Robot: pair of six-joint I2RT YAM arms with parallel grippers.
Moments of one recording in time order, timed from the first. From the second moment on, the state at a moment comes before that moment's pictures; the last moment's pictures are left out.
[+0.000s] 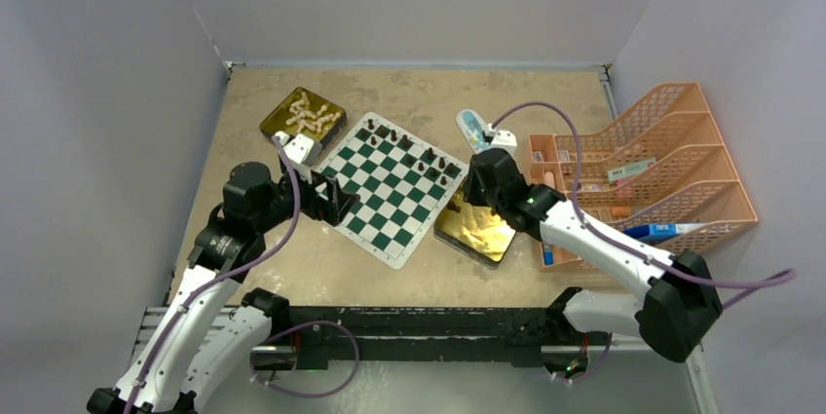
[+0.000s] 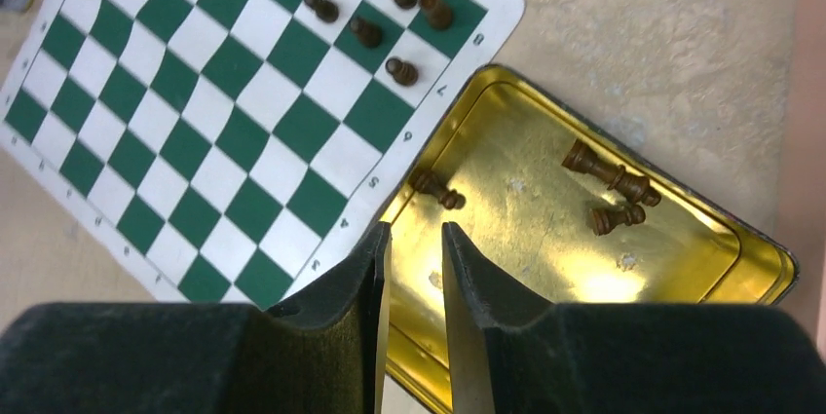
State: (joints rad) left arm -0.36 0.66 0.77 -0.43 0.34 -0.13; right arm 0.71 1.25 0.88 -0.37 0.36 0.65
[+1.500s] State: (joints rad) left arm -0.38 0.58 0.75 -0.43 0.40 -0.12; right arm 0.61 1.49 0.83 -0.23 -0.10 -0.39
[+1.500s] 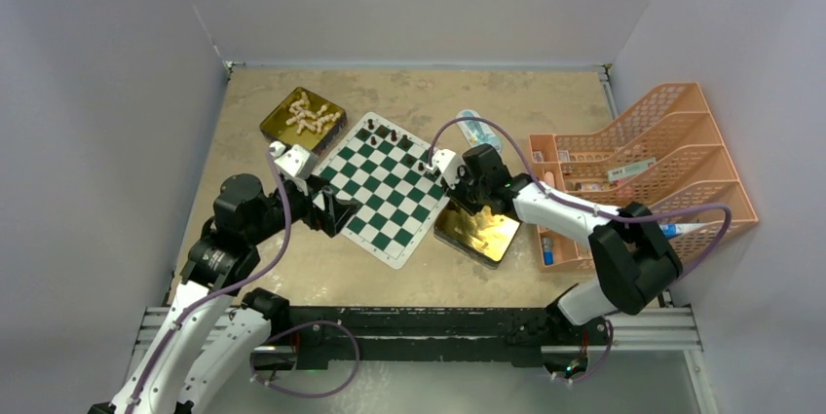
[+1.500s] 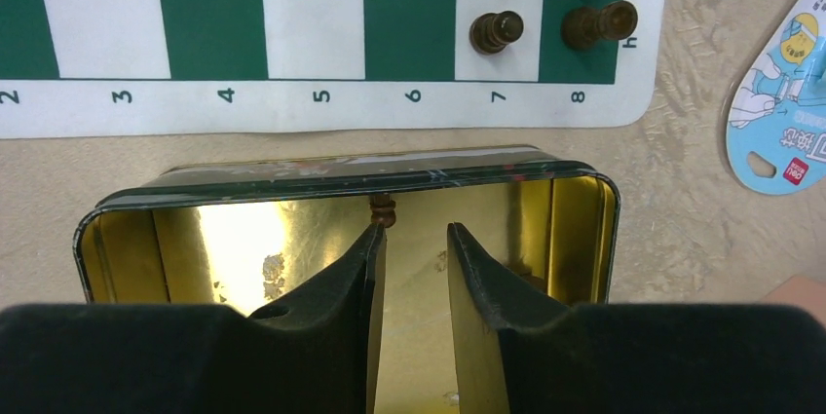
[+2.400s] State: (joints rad) left arm -0.39 0.57 0.75 -0.43 0.39 -0.12; right arm 0.59 1.58 0.80 -0.16 -0.16 -0.43
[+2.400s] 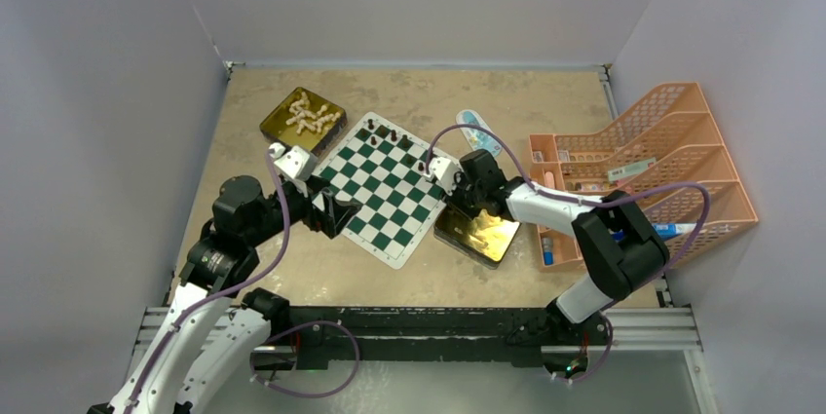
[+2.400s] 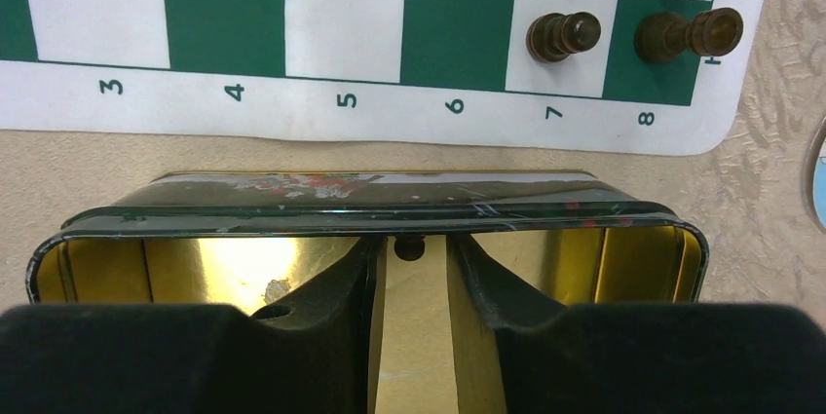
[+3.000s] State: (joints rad) left arm -0.39 0.55 0.72 -0.37 0.37 -0.10; right arm 0.59 1.56 0.83 -0.26 -0.15 -0.45
